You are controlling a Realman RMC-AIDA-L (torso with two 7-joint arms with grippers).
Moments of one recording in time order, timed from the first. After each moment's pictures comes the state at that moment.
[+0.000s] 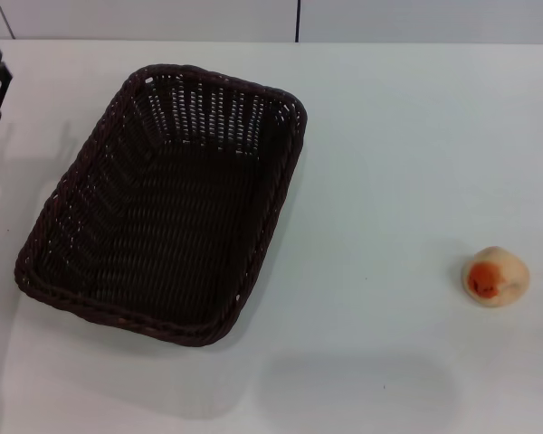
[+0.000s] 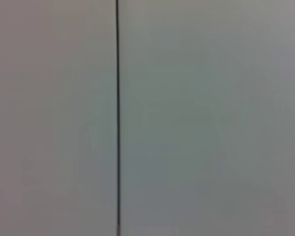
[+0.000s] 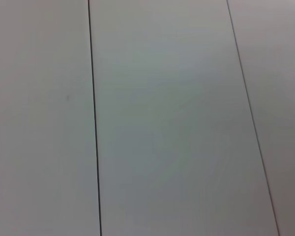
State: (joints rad) left arm -0.31 -2.05 -1.14 -0.35 2.45 1.21 0.00; right arm 0.03 2.09 0.12 0.33 -1.32 -1.84 0.01
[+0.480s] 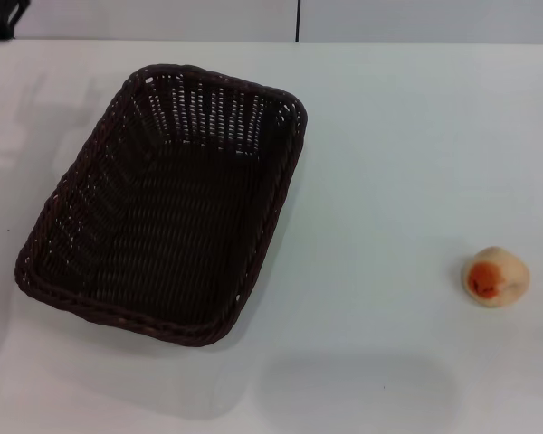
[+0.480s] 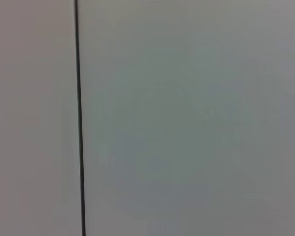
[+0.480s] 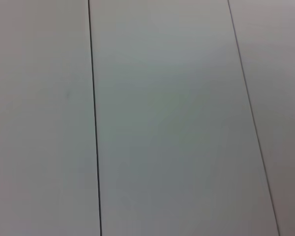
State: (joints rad) left arm -0.28 -1.92 -1.32 -0.83 2.65 0.65 0.00; right arm 0.03 2.09 0.12 0.33 -1.32 -1.83 0.01
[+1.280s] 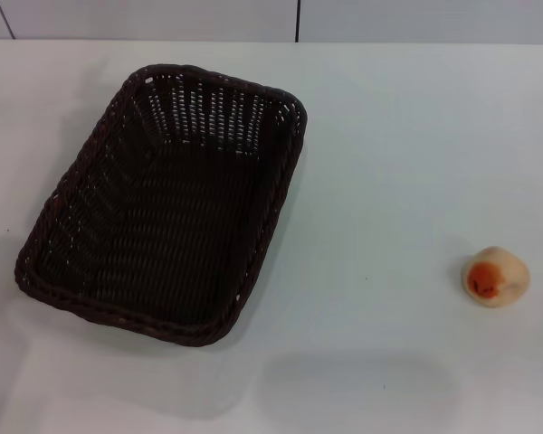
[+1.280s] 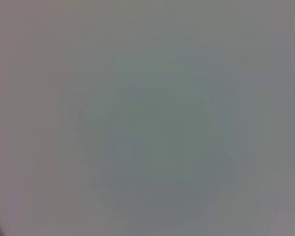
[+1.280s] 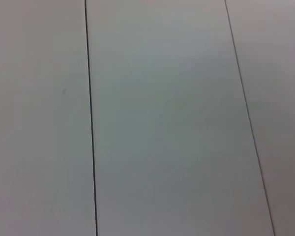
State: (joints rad) left arm -0.26 -2.00 -1.58 -1.63 2.84 -0.52 0.28; right arm 0.02 2.09 0.12 0.33 -1.31 -1.83 0.01
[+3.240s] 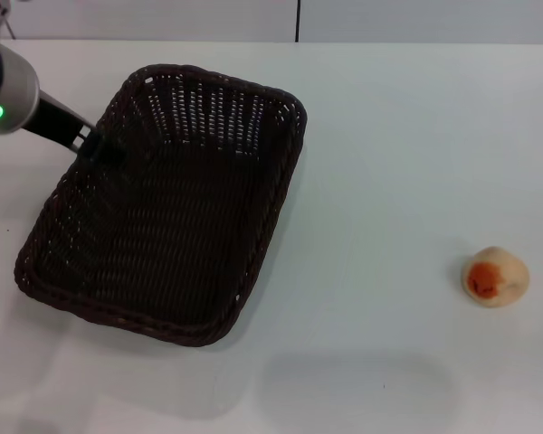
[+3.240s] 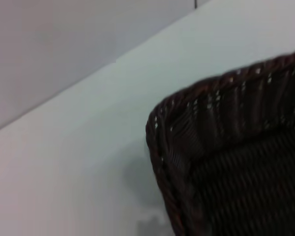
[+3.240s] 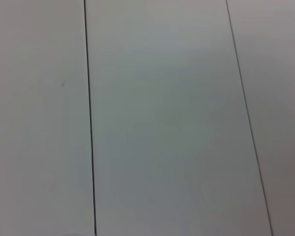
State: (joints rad) left arm -0.50 -2.07 -1.69 -1.67 2.87 -1.52 0.36; right arm 0.00 2.09 0.12 0.33 -1.32 -1.82 0.01
